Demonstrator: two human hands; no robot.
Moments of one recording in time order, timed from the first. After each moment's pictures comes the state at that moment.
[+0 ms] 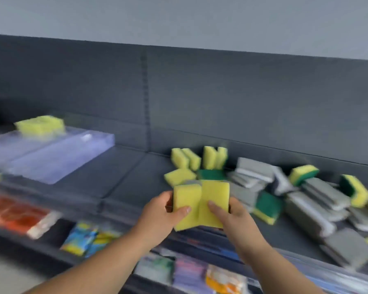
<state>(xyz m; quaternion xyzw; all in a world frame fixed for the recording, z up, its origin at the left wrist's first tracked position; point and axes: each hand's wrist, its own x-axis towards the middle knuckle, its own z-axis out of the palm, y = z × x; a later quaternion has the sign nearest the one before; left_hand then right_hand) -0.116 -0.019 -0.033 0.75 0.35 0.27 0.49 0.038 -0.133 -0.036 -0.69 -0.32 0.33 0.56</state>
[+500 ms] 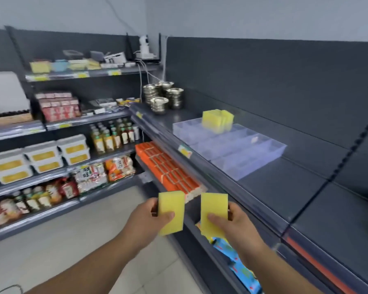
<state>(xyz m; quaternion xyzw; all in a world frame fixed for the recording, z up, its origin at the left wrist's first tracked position) -0.523 0.096 -0.065 0.53 0.64 0.37 0.41 -0.303 0.107 -0.078 -0.59 -0.50 0.51 0.39</state>
